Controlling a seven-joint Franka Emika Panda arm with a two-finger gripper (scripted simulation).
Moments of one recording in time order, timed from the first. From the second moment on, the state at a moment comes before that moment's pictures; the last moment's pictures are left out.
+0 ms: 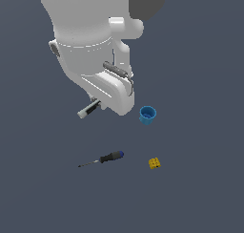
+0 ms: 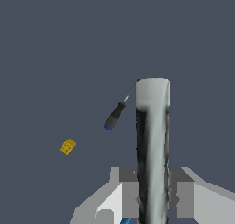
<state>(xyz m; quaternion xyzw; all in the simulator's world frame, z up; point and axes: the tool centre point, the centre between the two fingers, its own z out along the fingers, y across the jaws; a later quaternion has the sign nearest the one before) 0.082 -0.061 0.364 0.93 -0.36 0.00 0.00</state>
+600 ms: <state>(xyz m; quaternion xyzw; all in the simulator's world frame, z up) 0.099 -0.063 0.417 0.93 -0.36 0.00 0.00</state>
